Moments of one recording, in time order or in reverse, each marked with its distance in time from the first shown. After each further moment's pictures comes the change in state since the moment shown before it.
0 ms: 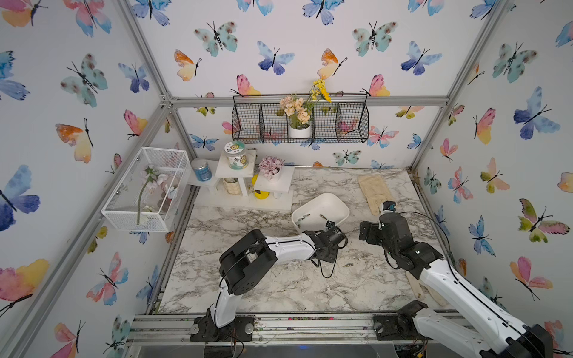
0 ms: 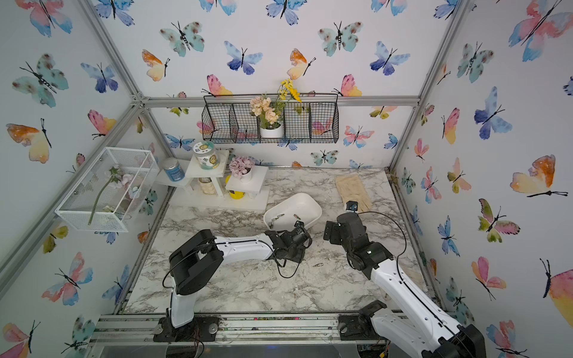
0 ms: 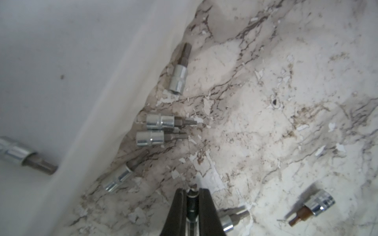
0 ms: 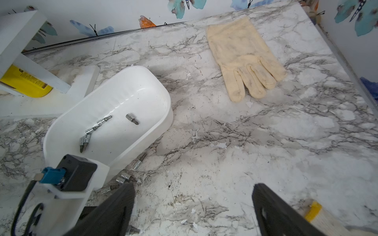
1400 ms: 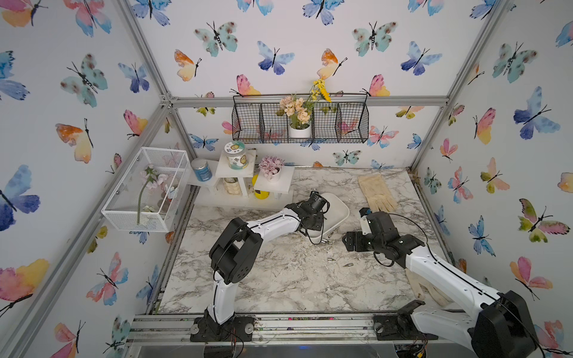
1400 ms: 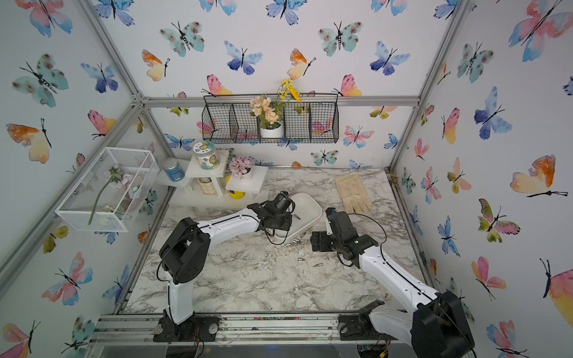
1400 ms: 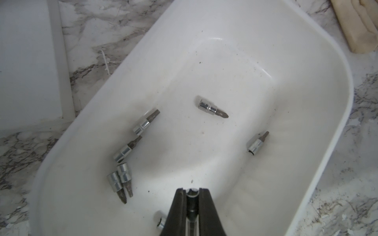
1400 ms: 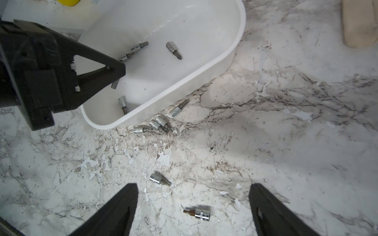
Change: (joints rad) left arm 0.253 -0.005 0.166 -0.046 0.018 0.157; right arm 0.000 0.209 0.021 -0.022 -0.388 -0.069
